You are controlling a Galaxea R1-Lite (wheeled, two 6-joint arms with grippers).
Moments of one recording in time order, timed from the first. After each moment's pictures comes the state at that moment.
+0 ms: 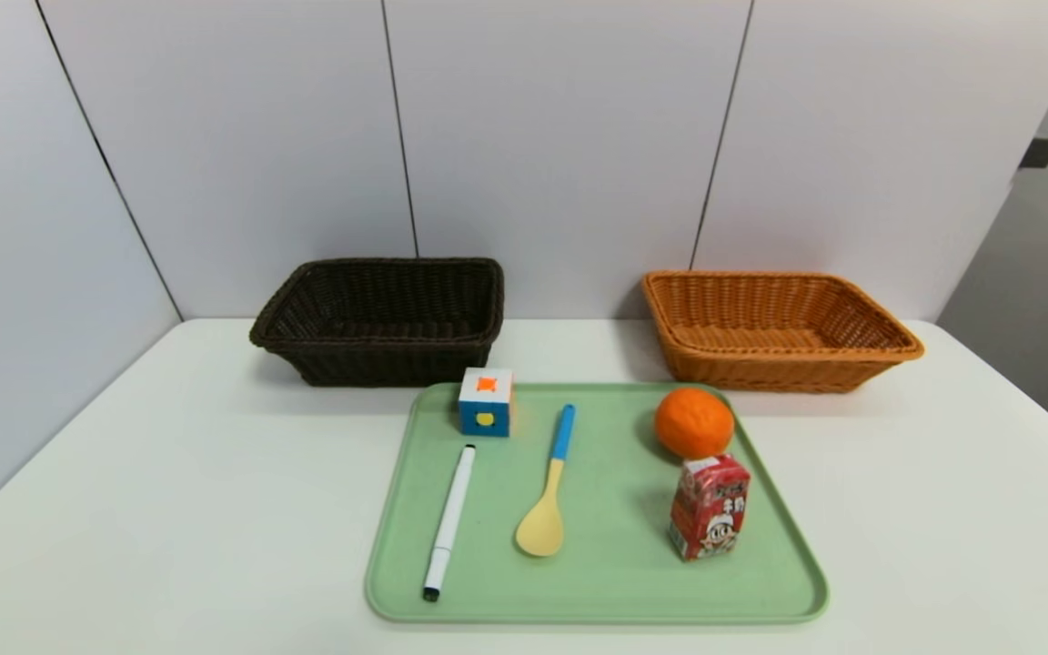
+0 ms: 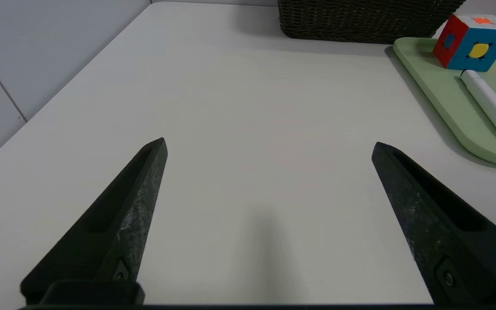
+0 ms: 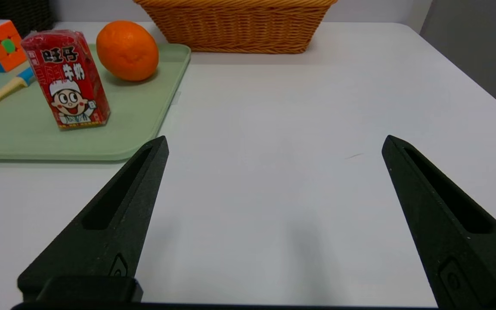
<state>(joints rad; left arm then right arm) 0.01 0.00 0.00 -0.01 0.04 -0.05 0.00 0.00 0.00 0.00 0.00 -0.01</state>
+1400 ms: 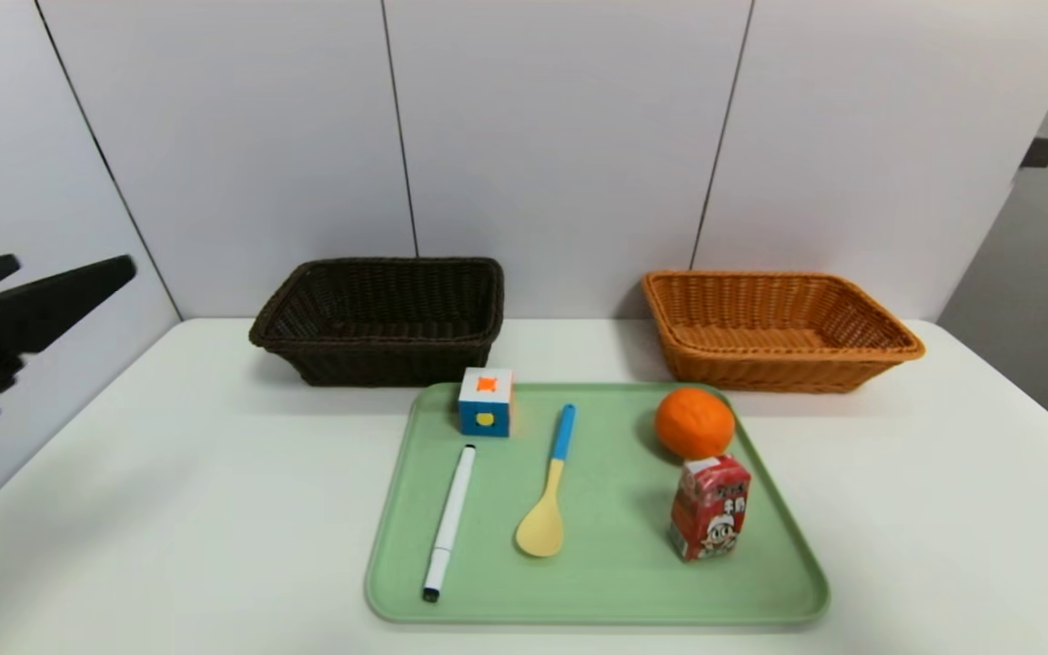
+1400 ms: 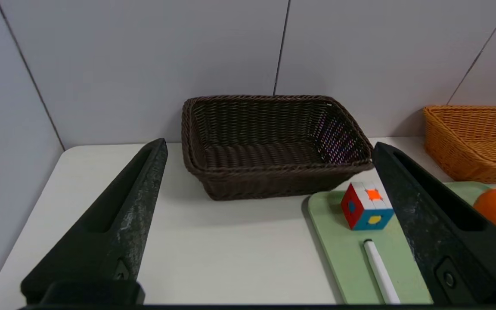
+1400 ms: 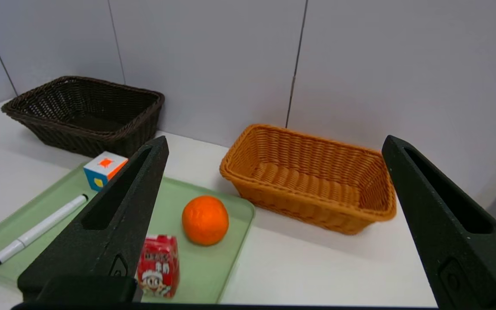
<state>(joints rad) -0.03 0.99 -0.63 -0.45 -0.16 -0.10 0.06 0.85 -0.68 -0.28 0.25 -0.06</state>
